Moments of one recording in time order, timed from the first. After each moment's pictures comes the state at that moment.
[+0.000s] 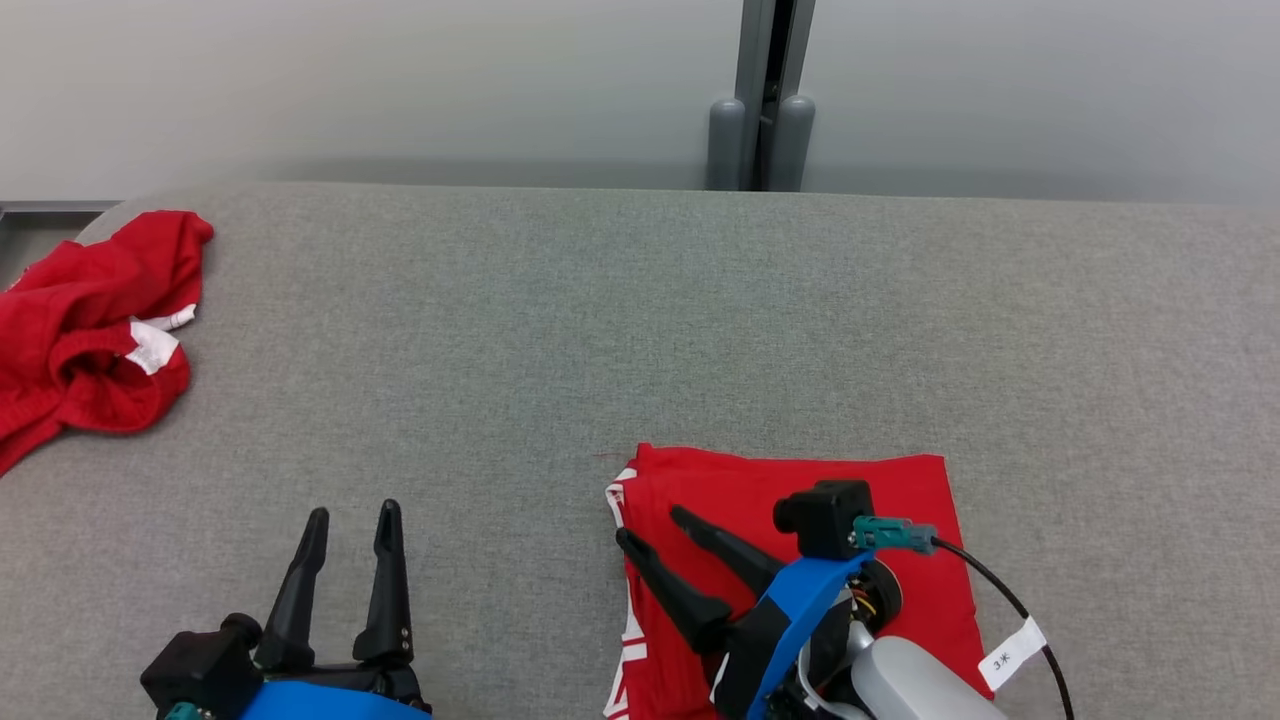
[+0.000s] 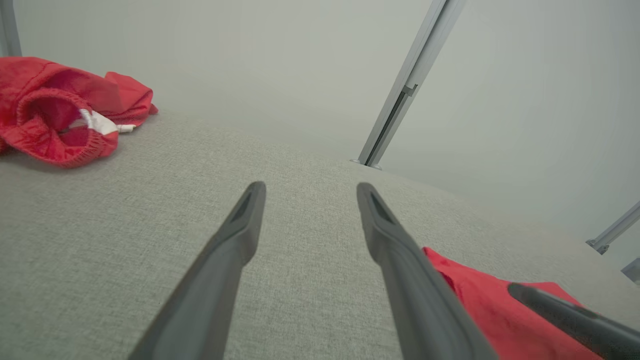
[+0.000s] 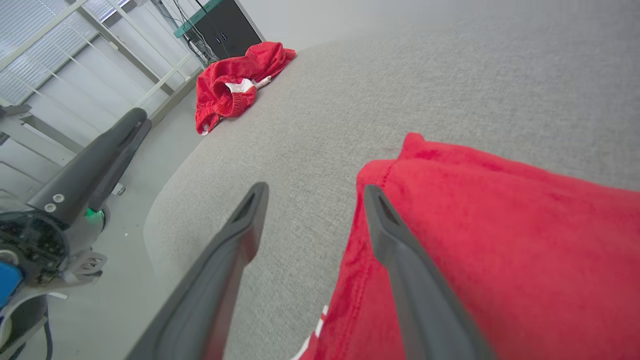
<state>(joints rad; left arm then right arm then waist) 0.06 0.22 -0.24 0.08 -0.57 -0.02 -0.26 -0.35 -0.05 0.62 0.43 0.68 0.13 0.05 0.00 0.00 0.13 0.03</state>
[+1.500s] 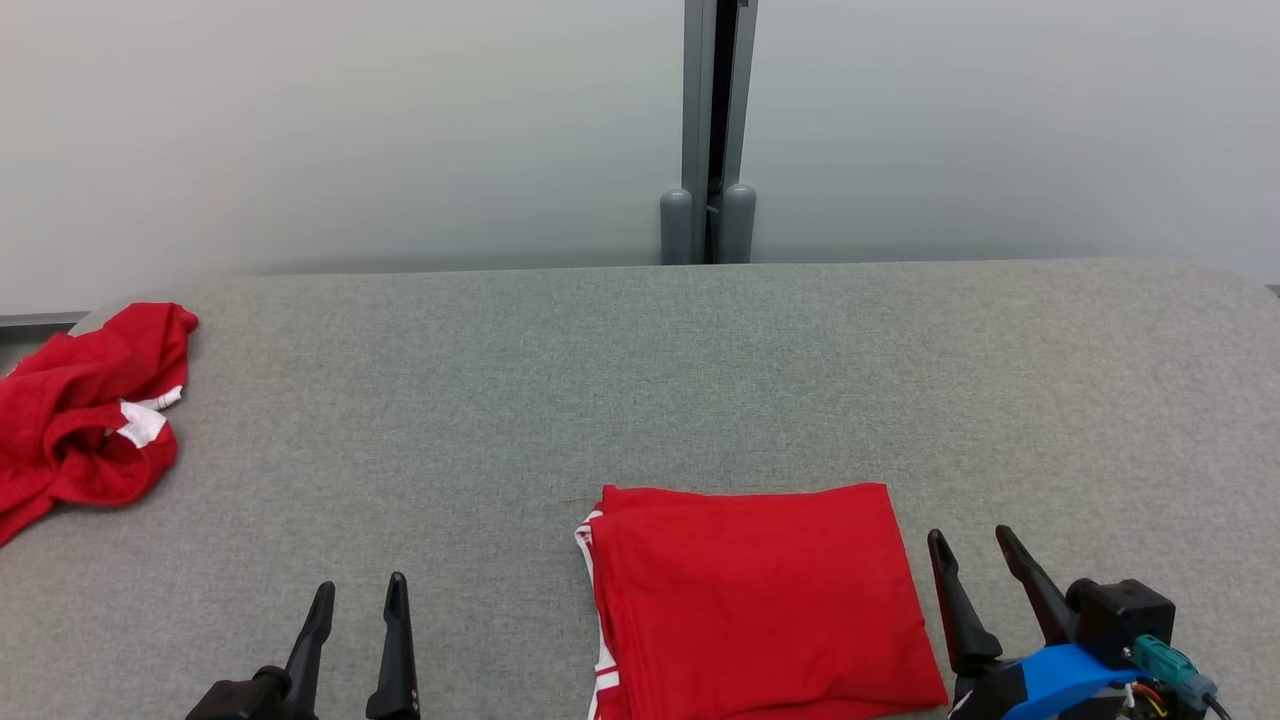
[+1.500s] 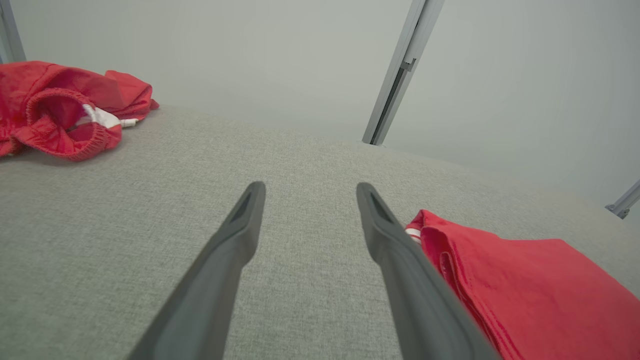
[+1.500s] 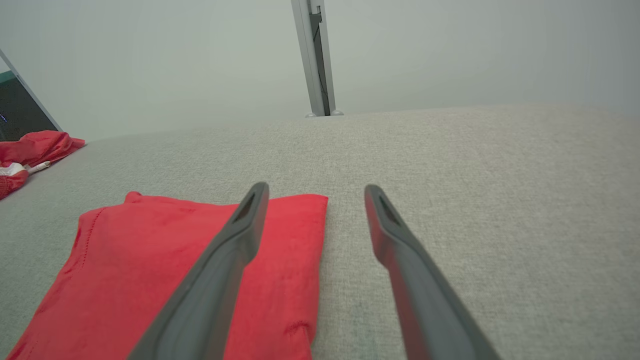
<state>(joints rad) 0.10 0.19 -0.24 0.20 -0.48 0.02 -0.26 -0.04 -0.05 0.03 0.32 0.19 0.13 -0.18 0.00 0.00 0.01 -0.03</state>
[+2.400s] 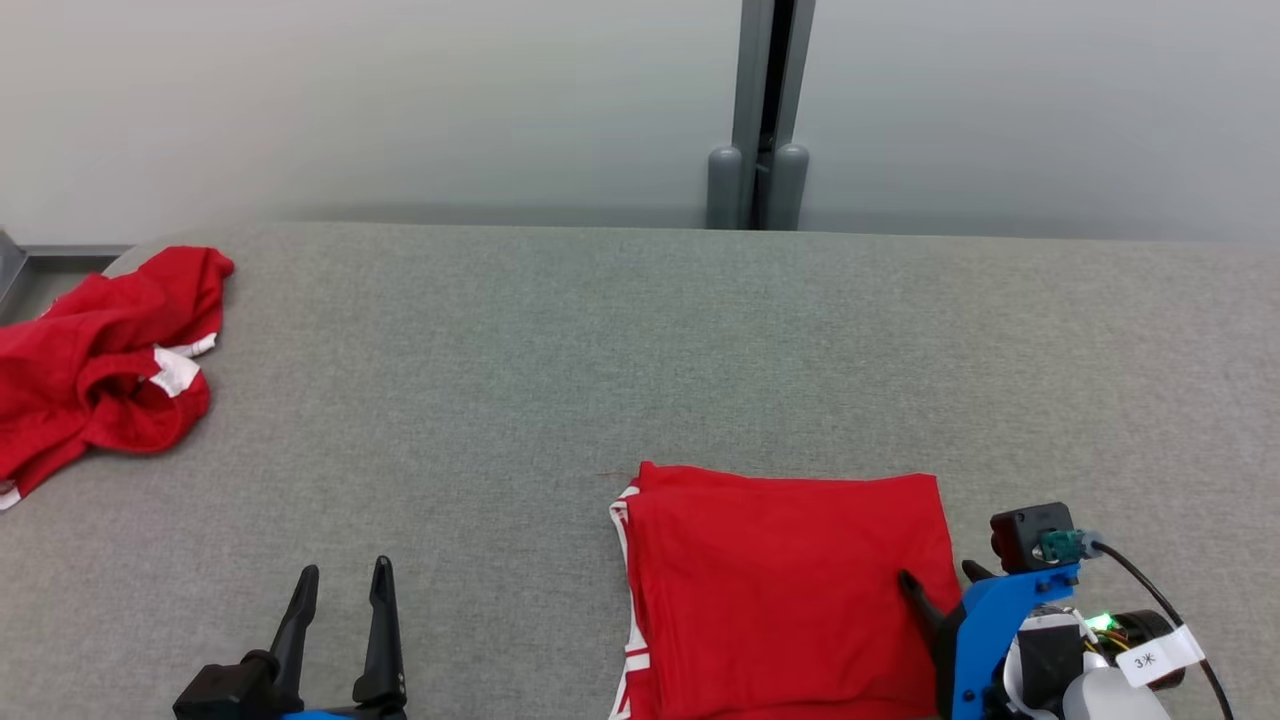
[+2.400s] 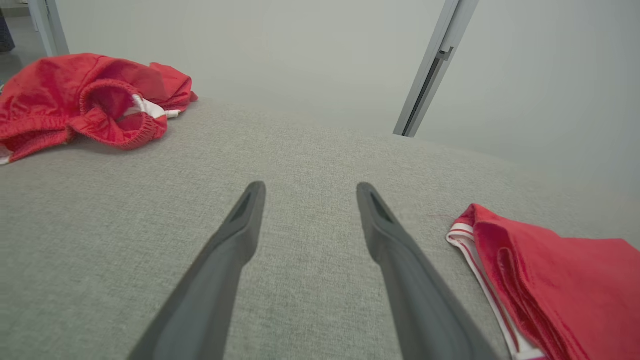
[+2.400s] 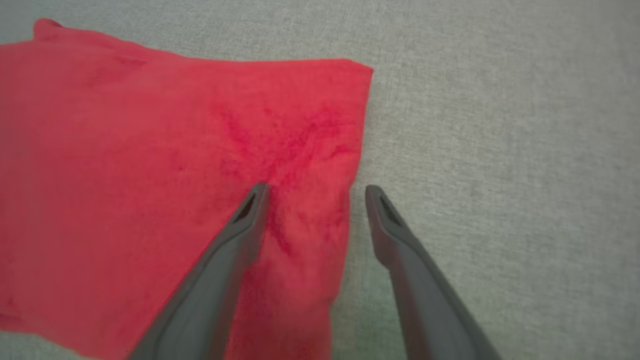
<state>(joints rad) 0.08 0.20 -0.22 0.22 -0.45 0.01 -0.26 -0.16 -0.05 0.02 0.37 0.08 0.13 0.37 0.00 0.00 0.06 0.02</state>
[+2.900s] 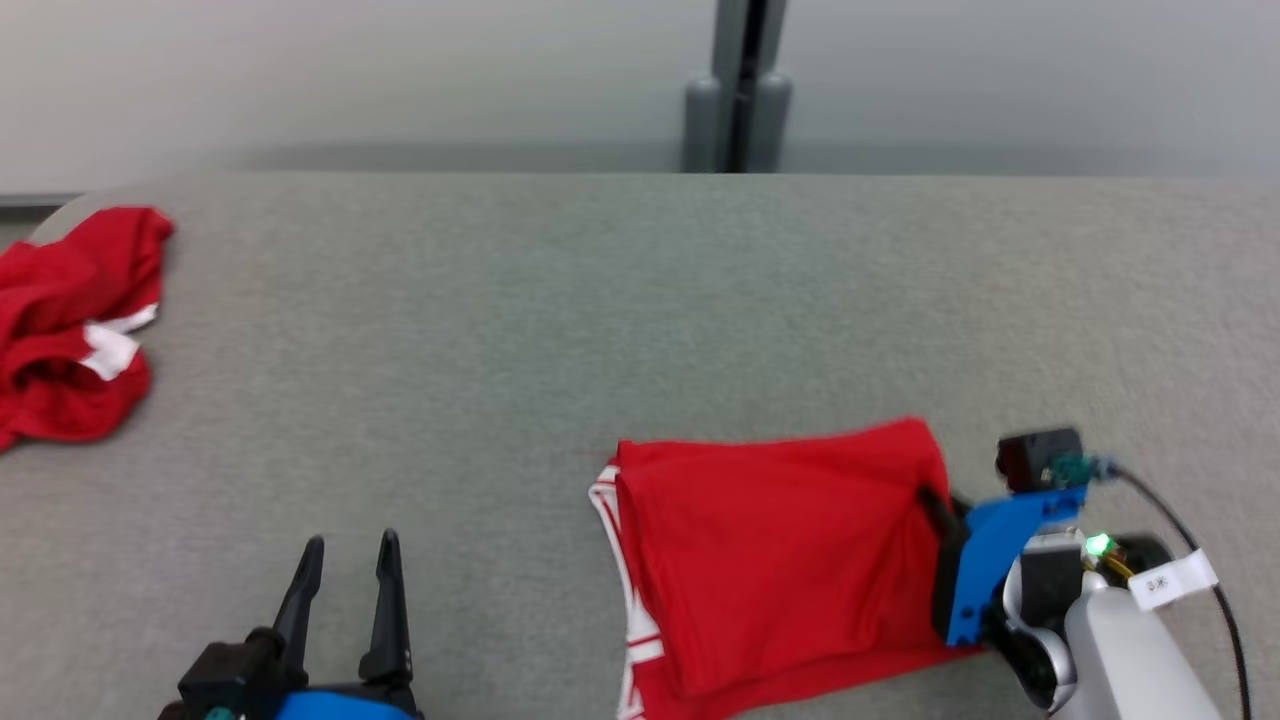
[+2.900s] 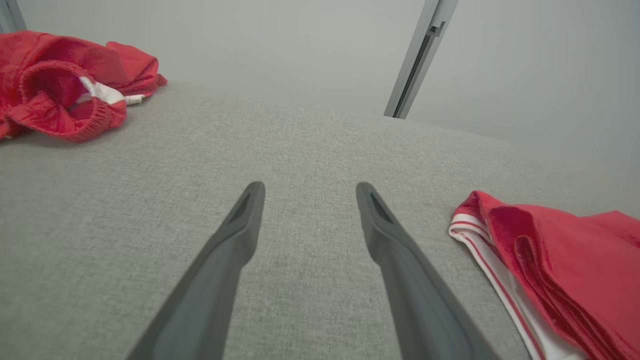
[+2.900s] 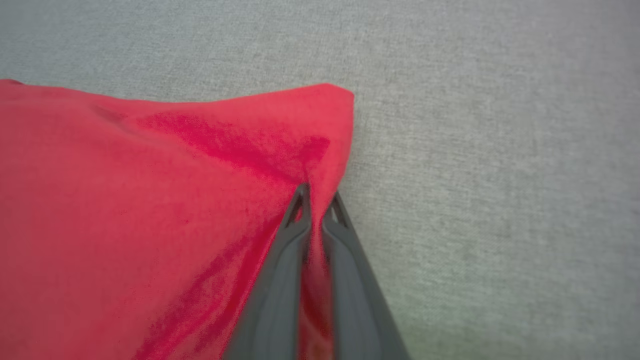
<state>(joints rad) 0.05 0.18 -0.20 0.21 -0.41 0.00 -0.26 -0.28 -0.05 0.01 0.44 0.14 0.13 0.38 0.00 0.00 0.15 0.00</state>
